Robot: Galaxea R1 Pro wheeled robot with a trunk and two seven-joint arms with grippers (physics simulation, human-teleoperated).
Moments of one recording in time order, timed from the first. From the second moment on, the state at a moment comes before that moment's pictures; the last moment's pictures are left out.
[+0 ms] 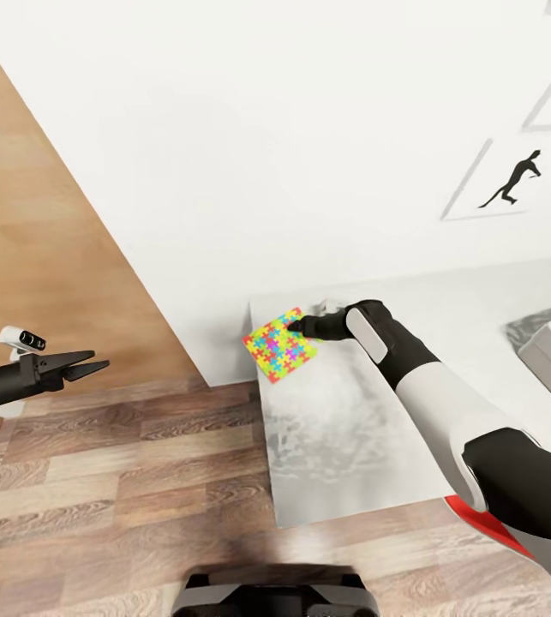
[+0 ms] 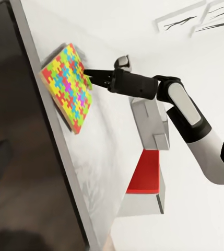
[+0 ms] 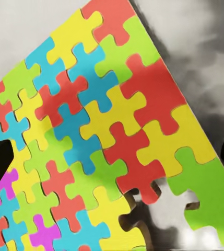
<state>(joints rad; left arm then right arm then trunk) -0.70 0.61 0.16 -1.14 0.59 1.04 -1.37 -1.26 0.03 0.37 -0.62 -0.63 0.77 0.03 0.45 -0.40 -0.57</state>
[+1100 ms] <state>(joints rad) -0.70 0.62 0.16 -1.14 0.59 1.04 -1.37 -1.26 0.03 0.37 -0.63 -0.66 0.77 0.03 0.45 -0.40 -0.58</state>
